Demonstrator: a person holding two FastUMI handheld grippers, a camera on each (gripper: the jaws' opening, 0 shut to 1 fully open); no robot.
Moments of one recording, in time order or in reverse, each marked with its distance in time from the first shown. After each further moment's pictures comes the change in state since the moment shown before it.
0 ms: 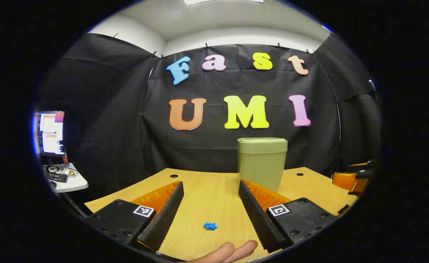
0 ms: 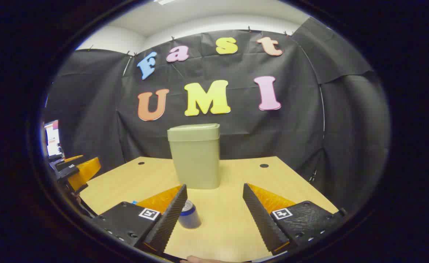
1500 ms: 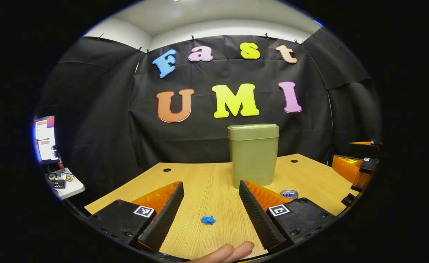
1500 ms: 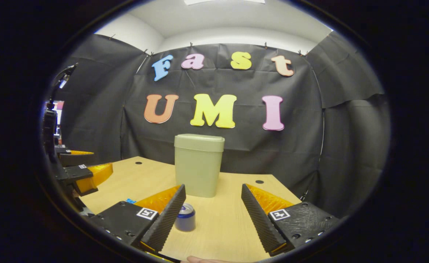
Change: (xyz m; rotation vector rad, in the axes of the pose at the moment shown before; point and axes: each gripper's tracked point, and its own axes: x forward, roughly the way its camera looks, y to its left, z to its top) left arm 0.012 -0.016 -0.038 0.029 0.113 -0.086; right arm -0.013 0.026 0.002 -0.171 -0.091 -0.007
